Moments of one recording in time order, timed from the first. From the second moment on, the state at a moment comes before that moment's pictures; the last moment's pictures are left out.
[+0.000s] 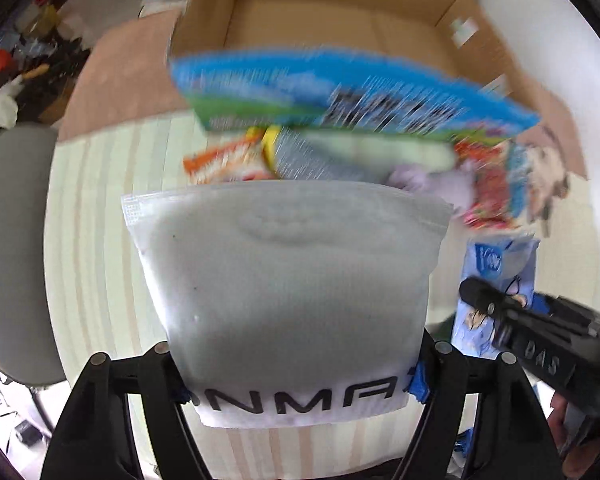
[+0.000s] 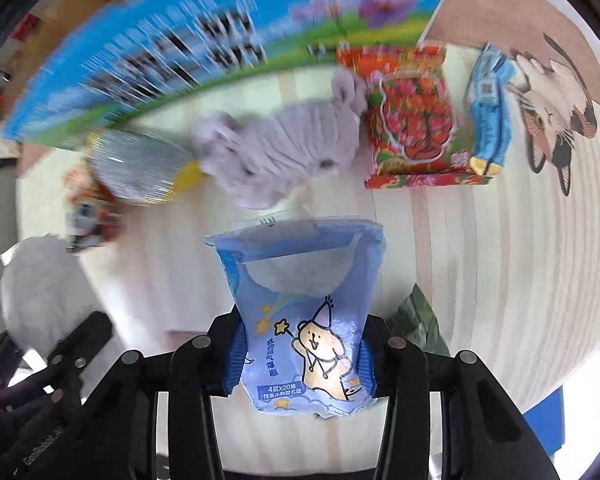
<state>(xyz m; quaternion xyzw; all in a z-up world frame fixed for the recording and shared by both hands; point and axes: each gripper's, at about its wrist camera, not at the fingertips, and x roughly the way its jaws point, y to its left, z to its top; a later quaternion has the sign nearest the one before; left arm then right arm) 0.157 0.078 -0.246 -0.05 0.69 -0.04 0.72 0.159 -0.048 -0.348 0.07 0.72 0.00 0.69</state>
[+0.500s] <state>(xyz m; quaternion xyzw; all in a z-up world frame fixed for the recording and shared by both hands) 0.376 0.058 -0.243 -0.08 0.68 -0.04 0.73 0.308 -0.063 -0.213 0.04 0.66 0.09 0.74</state>
